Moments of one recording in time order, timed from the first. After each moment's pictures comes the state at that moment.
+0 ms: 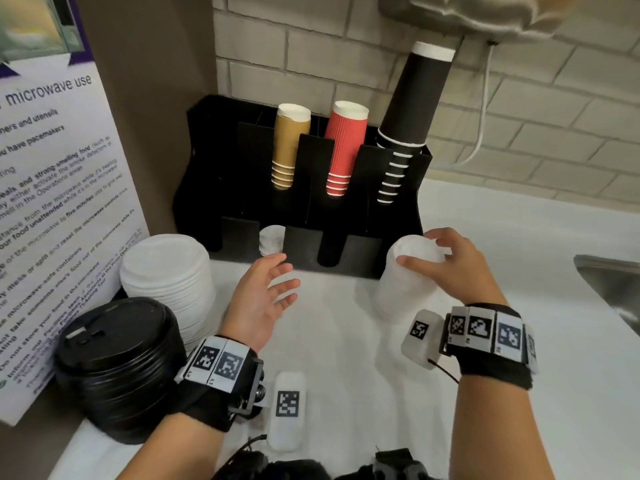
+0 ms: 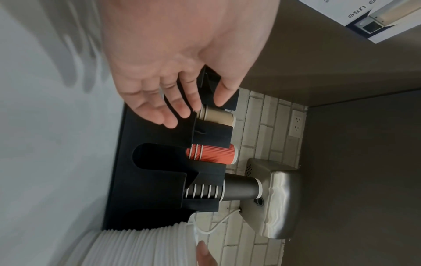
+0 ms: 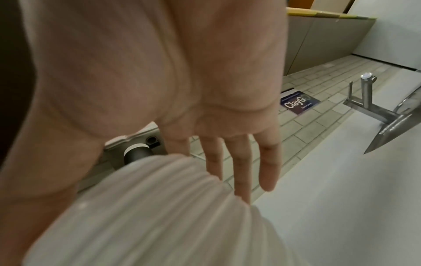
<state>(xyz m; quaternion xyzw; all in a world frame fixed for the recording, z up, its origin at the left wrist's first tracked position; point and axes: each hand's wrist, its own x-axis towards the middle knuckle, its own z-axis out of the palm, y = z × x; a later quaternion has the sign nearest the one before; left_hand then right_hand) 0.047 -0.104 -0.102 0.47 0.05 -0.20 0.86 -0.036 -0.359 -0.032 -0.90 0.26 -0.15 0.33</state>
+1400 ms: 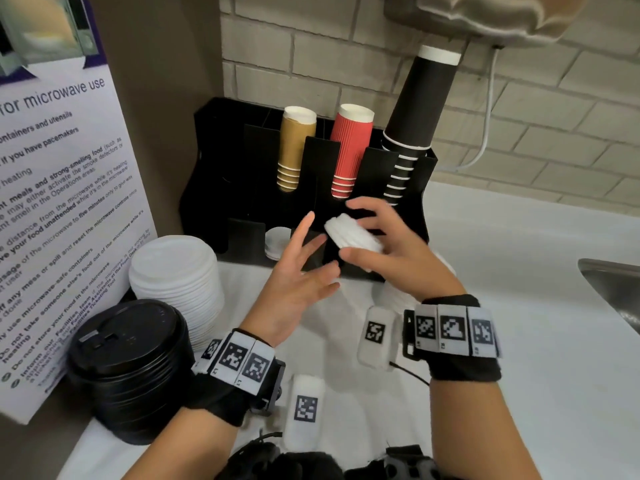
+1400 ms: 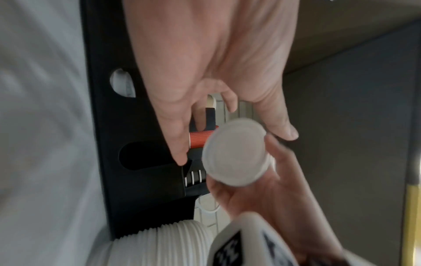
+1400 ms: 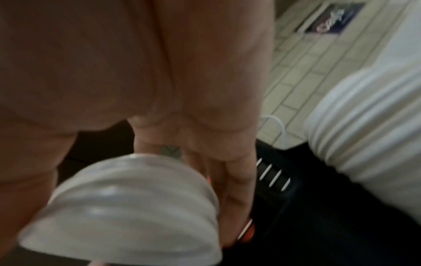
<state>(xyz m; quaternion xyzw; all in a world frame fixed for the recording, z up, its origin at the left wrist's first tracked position) 0.038 -0.112 -0.083 0.50 -0.23 -0.23 0.81 -0.015 -0.277 -0.004 -0.88 -0.02 -0.10 0.47</state>
